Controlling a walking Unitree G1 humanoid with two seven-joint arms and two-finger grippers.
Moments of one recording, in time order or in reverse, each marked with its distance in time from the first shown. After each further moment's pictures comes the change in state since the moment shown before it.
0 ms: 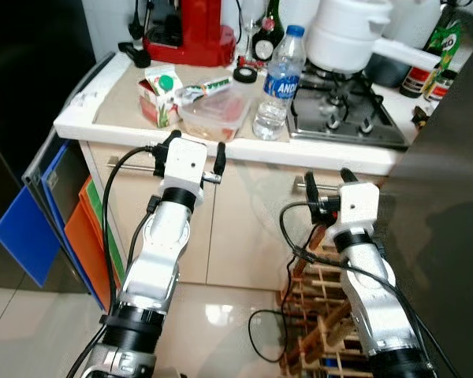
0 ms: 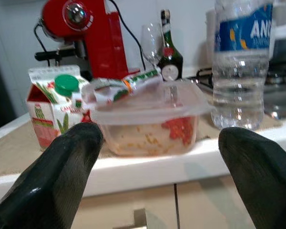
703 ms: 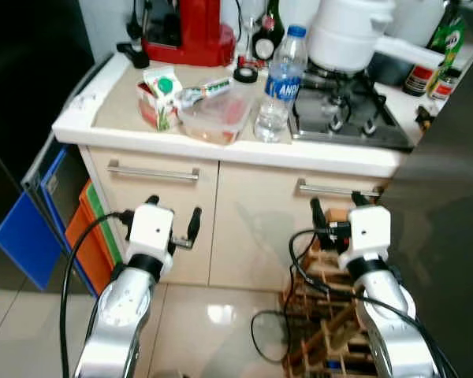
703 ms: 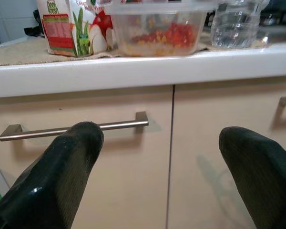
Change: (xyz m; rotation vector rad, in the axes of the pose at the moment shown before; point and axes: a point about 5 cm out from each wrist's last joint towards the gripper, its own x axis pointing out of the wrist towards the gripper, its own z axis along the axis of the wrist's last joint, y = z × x) left arm -0.083 0.016 -0.038 -0.126 0.174 -0.071; right arm -0.025 -0.004 0.006 -0.006 0.026 0.027
